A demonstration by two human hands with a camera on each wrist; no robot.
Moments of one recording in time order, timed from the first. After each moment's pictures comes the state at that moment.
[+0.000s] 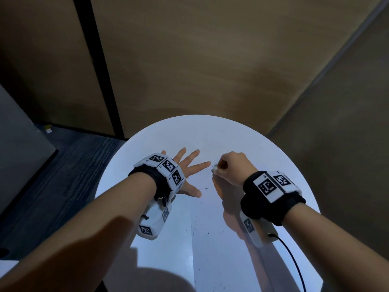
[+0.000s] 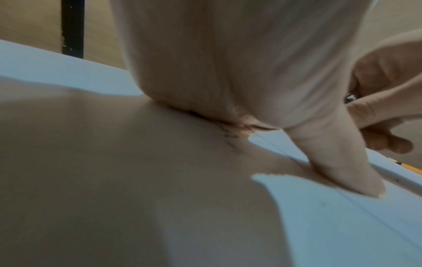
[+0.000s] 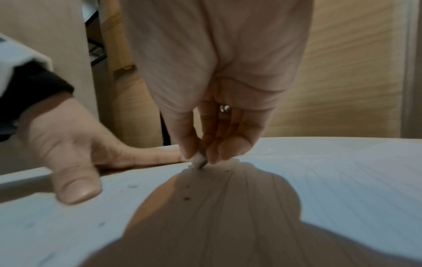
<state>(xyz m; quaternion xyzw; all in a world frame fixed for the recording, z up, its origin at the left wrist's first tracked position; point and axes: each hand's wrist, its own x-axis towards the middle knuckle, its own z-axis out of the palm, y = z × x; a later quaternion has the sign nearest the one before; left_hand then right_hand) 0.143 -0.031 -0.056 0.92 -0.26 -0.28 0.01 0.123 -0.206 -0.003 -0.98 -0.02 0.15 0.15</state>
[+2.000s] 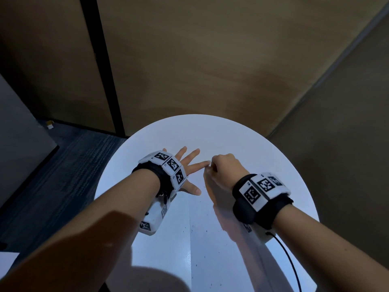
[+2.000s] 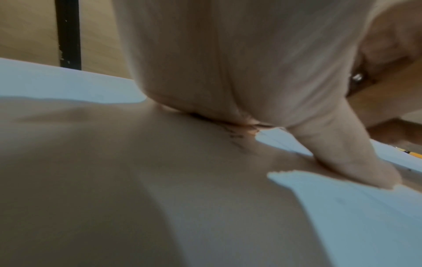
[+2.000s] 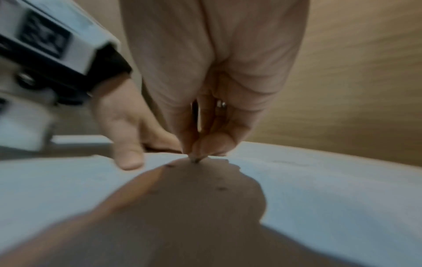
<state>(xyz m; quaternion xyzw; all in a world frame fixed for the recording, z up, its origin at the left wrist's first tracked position) 0.146 -0.032 -0.061 0.93 -0.26 -0.28 0.02 0.111 -0.186 -0.002 -0.98 -0.08 0.15 0.10</state>
